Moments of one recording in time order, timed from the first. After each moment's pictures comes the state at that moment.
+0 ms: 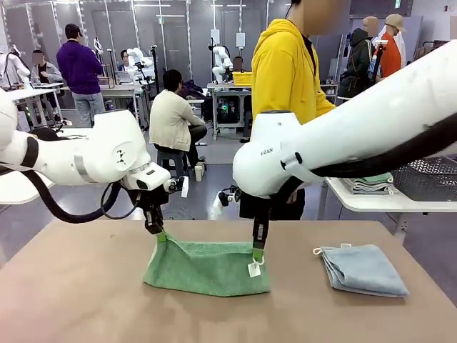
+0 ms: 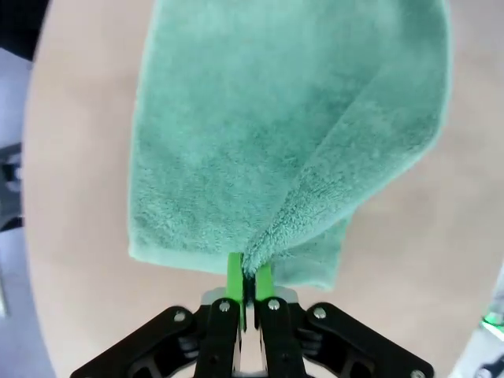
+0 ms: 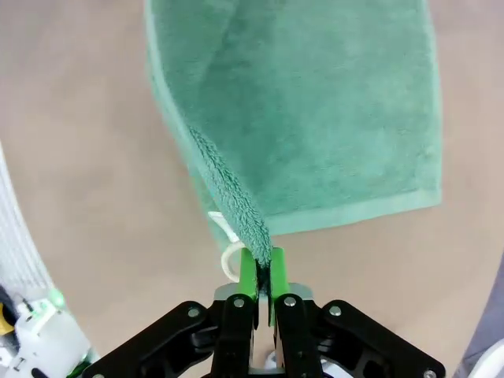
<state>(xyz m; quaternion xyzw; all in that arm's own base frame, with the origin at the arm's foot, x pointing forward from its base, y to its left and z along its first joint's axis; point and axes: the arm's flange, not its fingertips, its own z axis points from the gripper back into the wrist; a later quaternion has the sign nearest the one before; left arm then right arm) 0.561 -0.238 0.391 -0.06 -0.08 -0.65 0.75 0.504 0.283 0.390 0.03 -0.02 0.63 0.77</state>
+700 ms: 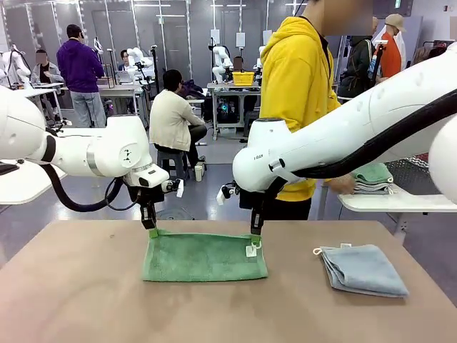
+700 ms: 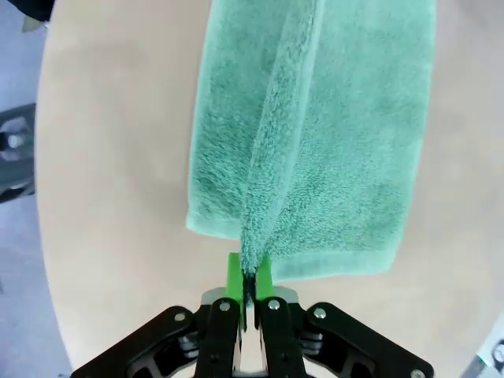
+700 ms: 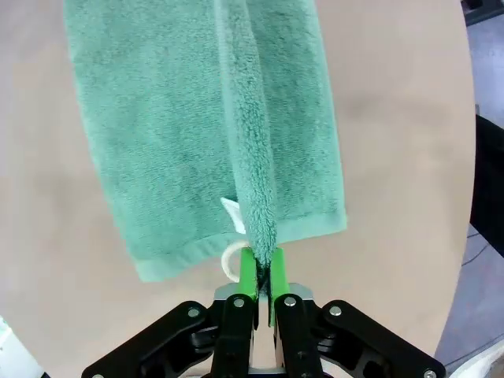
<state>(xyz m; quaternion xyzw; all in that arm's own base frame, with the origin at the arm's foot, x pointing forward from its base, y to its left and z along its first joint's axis) 0.633 -0.215 0.363 -0.04 -0.03 -0.65 0.76 0.602 0.277 0.354 0.01 -0.03 0.62 0.78</state>
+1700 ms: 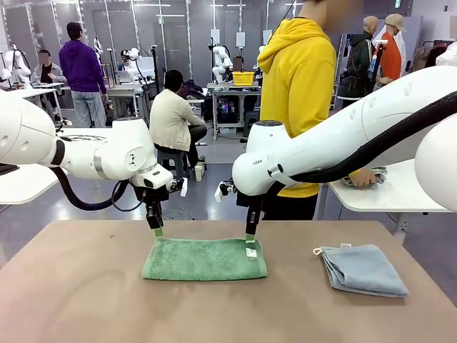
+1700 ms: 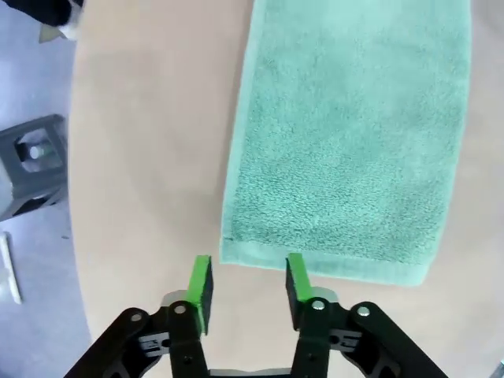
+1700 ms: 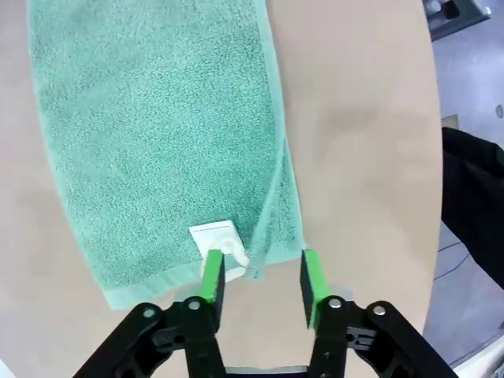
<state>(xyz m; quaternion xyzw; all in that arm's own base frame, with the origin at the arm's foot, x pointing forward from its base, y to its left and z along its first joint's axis) 0.650 -0.221 0.360 -0.02 -0.07 -0.66 0.75 0.616 0.283 0.353 0.00 -0.08 0.62 0.78</state>
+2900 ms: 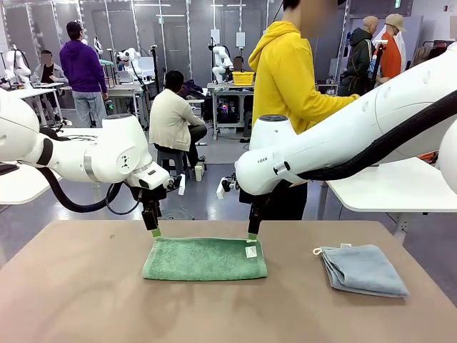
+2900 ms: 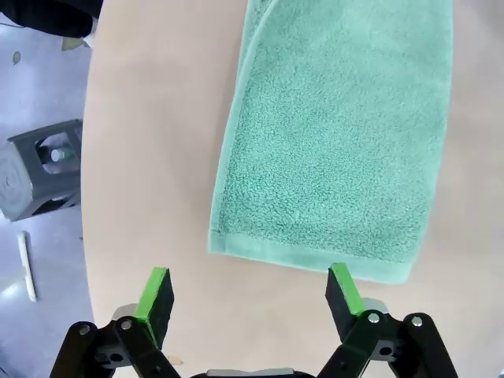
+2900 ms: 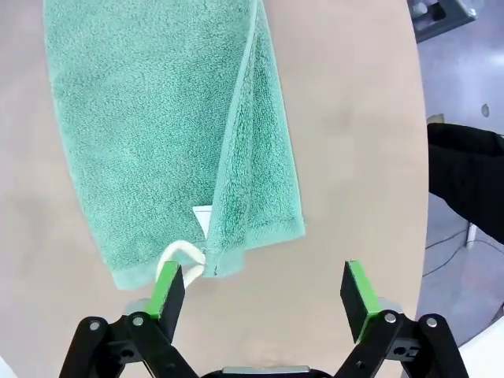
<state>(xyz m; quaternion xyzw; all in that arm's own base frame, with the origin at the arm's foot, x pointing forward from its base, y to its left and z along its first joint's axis) 0.621 -0.219 0.375 -0.01 -0.10 -0.66 0.74 0.599 0.277 0.370 -0.02 -0.09 0.62 0.78</state>
